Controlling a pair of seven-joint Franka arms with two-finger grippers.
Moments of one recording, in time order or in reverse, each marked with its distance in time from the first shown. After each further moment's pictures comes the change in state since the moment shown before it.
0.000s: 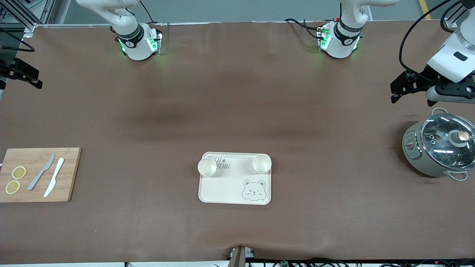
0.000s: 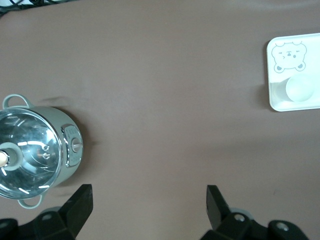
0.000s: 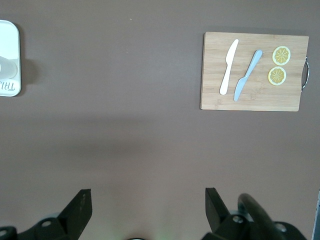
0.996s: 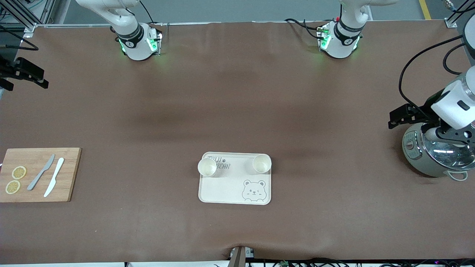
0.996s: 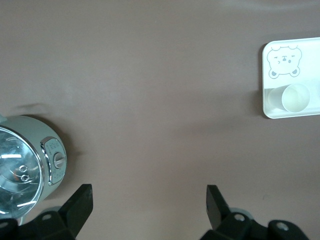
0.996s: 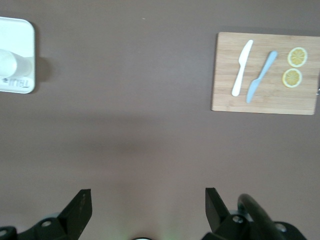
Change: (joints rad) left arm 0.055 0.270 -0.019 0.280 -0.068 -0.087 0.047; right arm 0.000 0.000 0.003 -0.006 0.028 0.001 -0.013
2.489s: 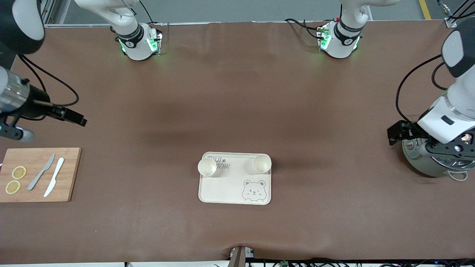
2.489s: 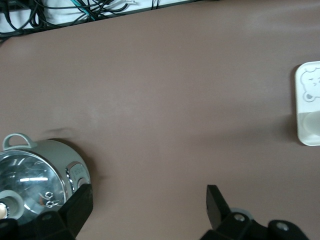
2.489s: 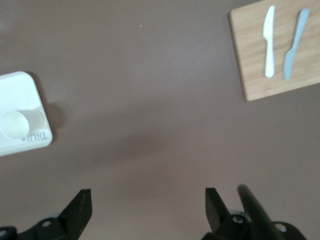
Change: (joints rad) left arm -0.008 0.054 0.020 -0.004 0.068 0.134 -0.007; right arm 0.100 0.147 -0.021 0.022 0.062 0.093 0.355
